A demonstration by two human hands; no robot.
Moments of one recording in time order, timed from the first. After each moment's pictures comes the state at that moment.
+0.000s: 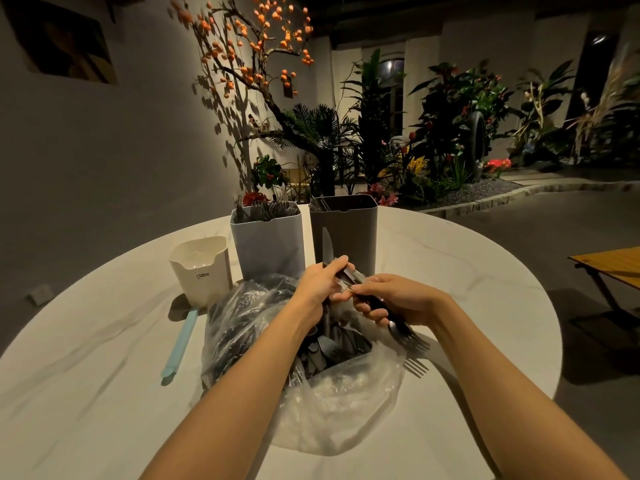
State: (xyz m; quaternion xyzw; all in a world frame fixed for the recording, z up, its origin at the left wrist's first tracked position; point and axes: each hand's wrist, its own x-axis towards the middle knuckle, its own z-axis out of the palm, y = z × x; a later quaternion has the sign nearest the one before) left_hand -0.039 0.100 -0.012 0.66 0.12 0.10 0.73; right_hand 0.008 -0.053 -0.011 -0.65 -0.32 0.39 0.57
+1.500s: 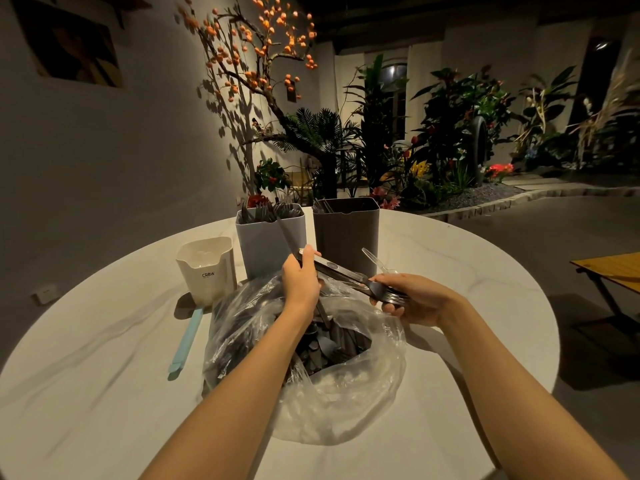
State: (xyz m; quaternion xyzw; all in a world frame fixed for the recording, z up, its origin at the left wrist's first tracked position) left_hand -0.034 0.116 -0.023 0.65 0.13 0.35 0.67; right_hand 0.022 -0.071 -0.019 -0.63 -0.20 0.36 0.66
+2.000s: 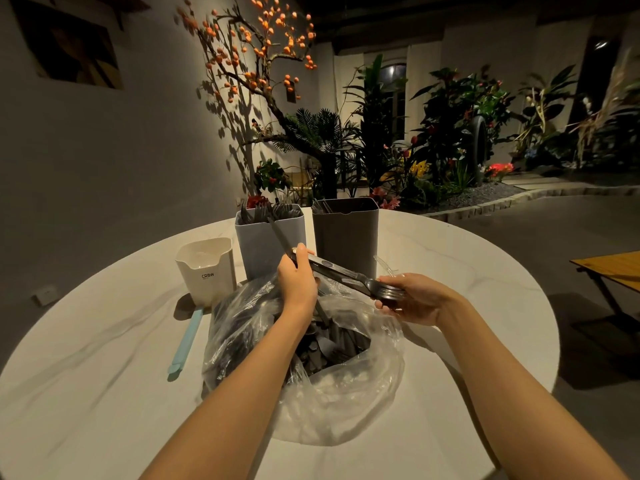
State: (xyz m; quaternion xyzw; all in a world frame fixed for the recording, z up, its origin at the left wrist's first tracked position) left_hand -0.034 0.117 -0.024 0.63 0.15 0.39 0.66; right_hand 0.017 -0.069 -0.016 -0.60 -0.09 0.36 0.71
